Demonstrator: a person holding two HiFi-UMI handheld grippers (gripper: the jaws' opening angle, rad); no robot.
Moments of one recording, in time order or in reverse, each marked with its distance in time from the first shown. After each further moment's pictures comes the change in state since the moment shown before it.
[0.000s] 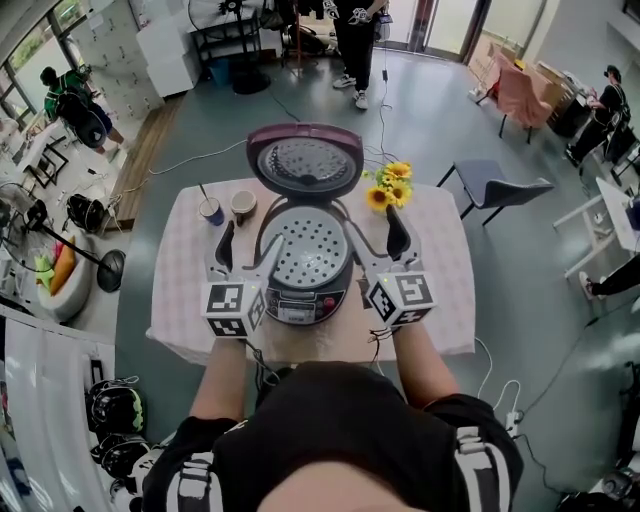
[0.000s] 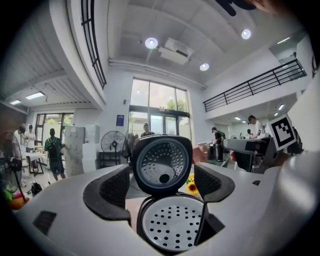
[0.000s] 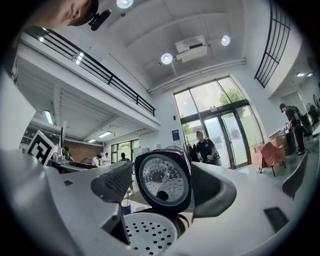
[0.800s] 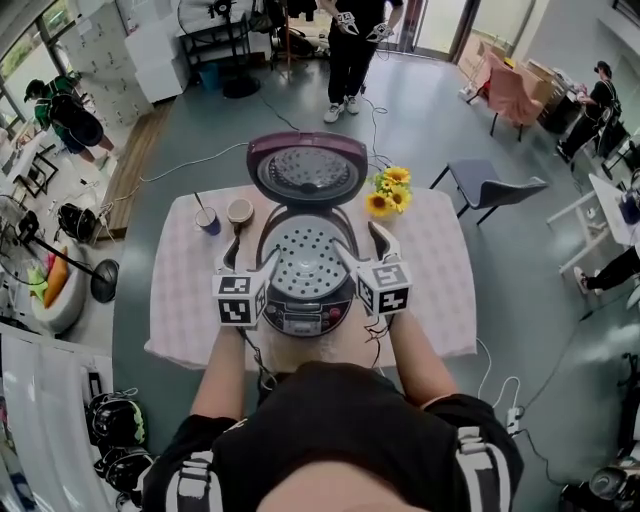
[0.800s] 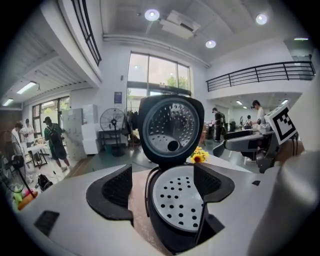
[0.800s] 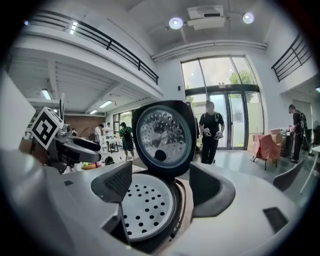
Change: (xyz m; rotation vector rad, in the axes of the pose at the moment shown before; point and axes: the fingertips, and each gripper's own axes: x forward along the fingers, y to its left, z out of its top) left arm 0.046 0.040 -0.098 -0.011 0.285 -0.029; right arm 0.043 -0.002 -0.118 -0.083 0.374 0.016
